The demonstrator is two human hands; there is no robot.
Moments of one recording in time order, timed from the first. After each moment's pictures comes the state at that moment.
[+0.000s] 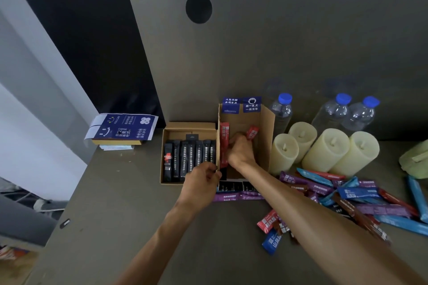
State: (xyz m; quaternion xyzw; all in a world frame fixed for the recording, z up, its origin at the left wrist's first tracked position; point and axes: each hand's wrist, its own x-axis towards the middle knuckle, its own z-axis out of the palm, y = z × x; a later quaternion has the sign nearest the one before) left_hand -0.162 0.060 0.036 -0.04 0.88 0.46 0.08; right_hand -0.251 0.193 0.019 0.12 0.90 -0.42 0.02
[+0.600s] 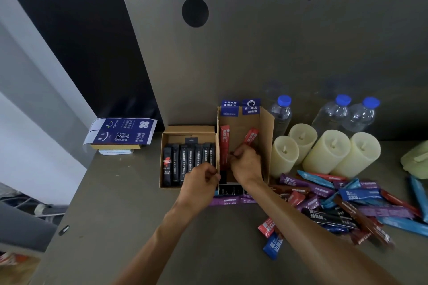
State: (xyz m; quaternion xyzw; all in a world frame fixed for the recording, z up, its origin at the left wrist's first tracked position) left_hand -0.170 0.057 0.037 -0.02 0.89 0.45 0.09; right_hand -0.227 0.205 -0.003 0.14 0.87 -0.47 -0.03
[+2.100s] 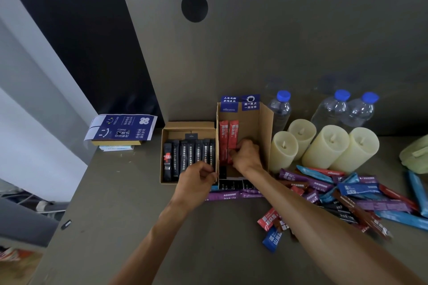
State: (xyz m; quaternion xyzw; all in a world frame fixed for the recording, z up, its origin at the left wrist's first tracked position) left_hand -0.164 0.045 0.028 -0.04 0.87 0.48 0.09; right_hand -0.253 0.214 -0.018 0.15 0.88 -0.44 0.04
